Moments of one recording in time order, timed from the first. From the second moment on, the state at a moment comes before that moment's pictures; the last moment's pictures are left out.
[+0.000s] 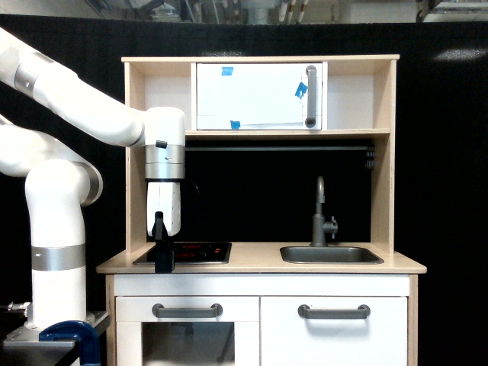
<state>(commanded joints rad) -0.08 -0.94 0.08 0.11 0.08 1.05 -0.06</state>
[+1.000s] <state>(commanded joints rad) -0.10 -0.89 0.06 0.12 0.07 1.01 -0.07</state>
